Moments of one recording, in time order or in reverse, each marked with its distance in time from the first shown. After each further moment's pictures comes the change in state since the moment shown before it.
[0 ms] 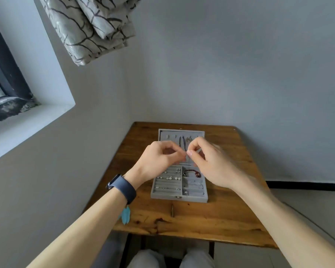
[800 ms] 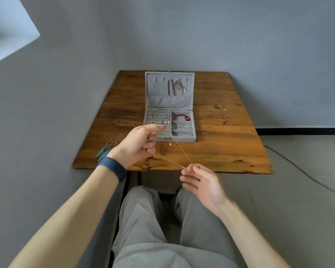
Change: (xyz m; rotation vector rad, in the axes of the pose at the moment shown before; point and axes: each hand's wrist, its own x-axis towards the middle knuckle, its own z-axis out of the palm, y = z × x) left_hand -0.075 -0.061 0.048 -0.614 -0.022 -0.573; right_hand -0.177 0.056 0.129 1.354 0.102 0.730
